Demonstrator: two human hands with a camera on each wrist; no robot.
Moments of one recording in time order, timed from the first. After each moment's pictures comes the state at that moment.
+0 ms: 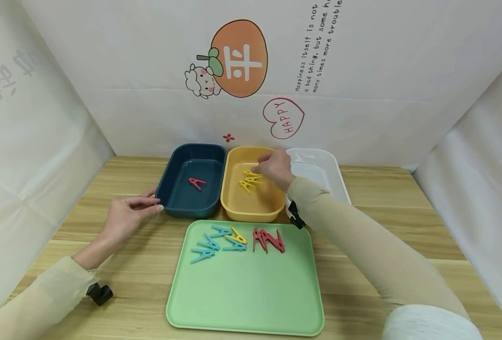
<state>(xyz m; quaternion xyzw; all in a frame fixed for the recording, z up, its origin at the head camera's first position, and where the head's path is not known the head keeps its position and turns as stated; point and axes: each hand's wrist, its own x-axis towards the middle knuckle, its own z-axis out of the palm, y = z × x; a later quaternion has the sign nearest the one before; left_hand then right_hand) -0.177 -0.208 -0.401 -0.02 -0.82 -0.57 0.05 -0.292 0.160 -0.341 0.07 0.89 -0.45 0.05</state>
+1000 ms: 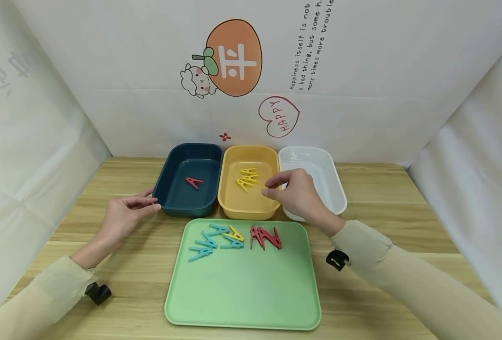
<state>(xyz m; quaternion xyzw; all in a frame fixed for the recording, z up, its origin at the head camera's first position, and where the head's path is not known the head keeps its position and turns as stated) -0.173 -0.207 -0.399 -0.02 -0.82 -0.56 0.05 -0.181 0.207 -0.311 -0.08 0.92 -0.39 0.01</state>
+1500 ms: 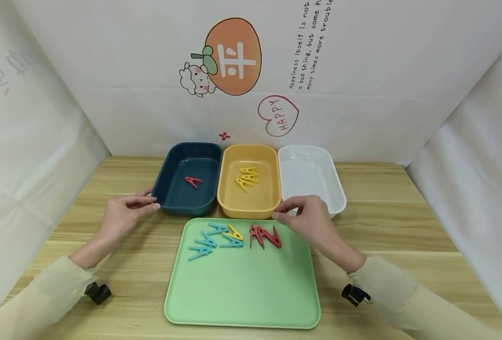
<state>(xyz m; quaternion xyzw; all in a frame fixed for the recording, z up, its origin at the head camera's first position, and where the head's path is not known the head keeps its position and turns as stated) -0.174 -0.206 -0.402 -0.02 -0.82 -0.57 0.05 -0.131 0.229 -0.335 -0.08 0.91 -0.41 -0.01</state>
